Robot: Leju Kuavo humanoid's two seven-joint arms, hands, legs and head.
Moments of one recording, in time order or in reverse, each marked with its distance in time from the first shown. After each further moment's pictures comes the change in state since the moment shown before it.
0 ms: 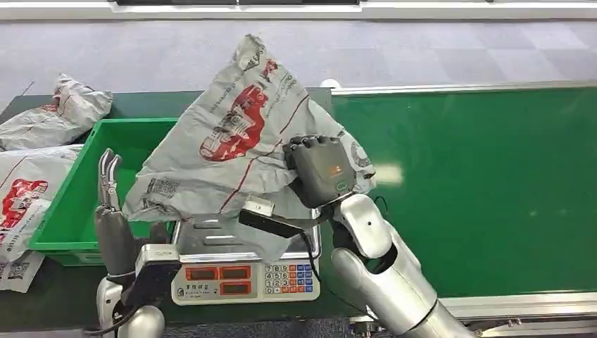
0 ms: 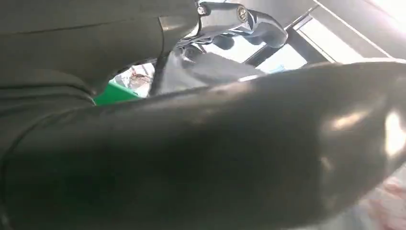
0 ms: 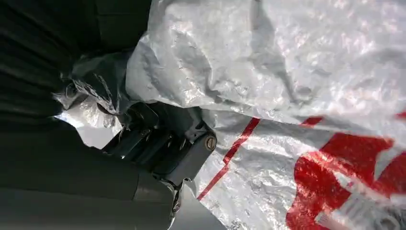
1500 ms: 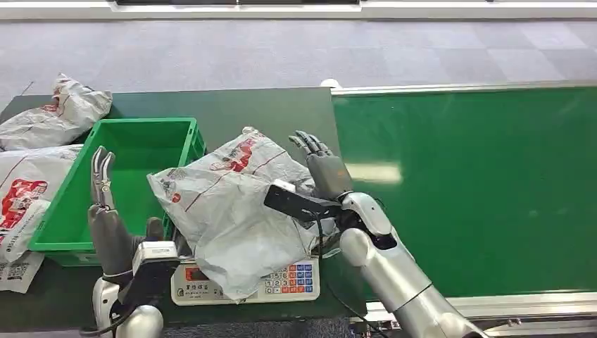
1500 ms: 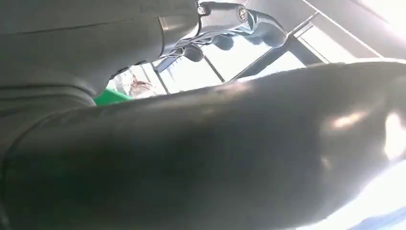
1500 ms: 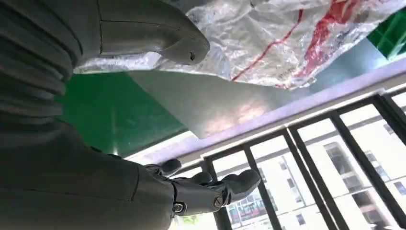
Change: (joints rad) left arm 0.001 0.000 0.000 -0.023 -0.030 0.011 0.026; right arm -0.045 0.015 -0.105 0.303 -0.331 0.085 -0.103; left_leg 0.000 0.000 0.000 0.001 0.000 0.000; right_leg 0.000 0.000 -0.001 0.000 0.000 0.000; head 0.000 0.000
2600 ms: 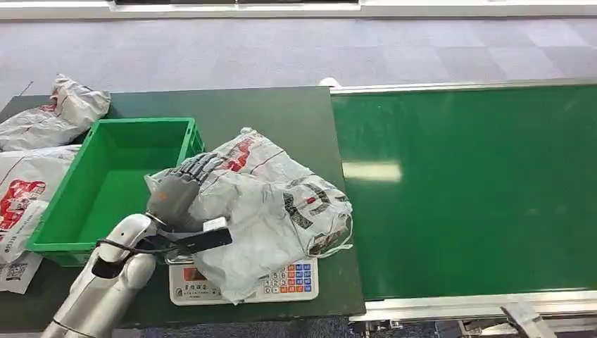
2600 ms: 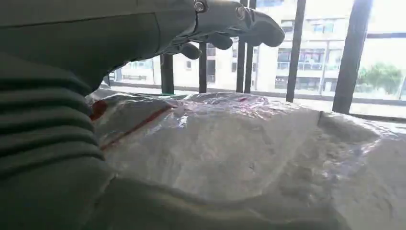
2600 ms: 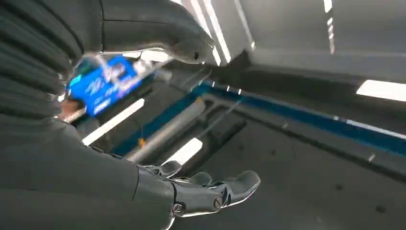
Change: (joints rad) left arm -0.397 0.413 -0.226 0.456 -0.158 -0.514 0.088; right arm 1.001 -0.114 -1.060 -1.244 0.551 -0.574 -0.163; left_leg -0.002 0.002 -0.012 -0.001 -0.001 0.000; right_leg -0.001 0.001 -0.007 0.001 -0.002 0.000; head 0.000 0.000
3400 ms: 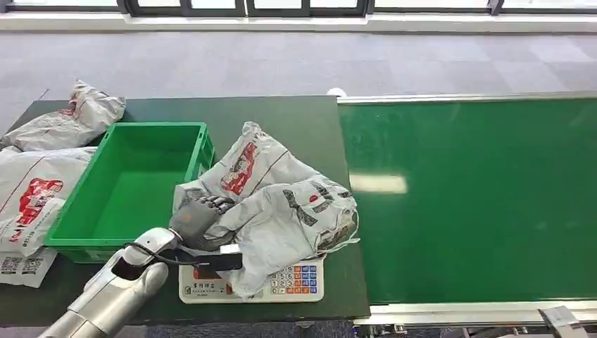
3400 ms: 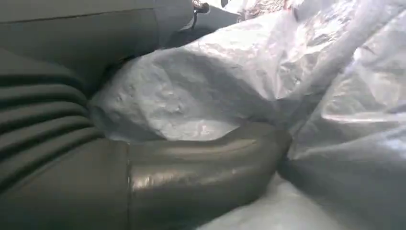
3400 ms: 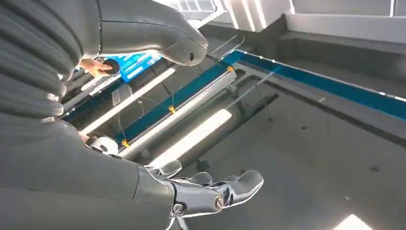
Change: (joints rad) left arm -0.053 0.043 -0.224 0.289 -0.018 -0.055 0.033; right arm -0.128 0.246 -0.242 0.000 -0.045 0.002 -0.229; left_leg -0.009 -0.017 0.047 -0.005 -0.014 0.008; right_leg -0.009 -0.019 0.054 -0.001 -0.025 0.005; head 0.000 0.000
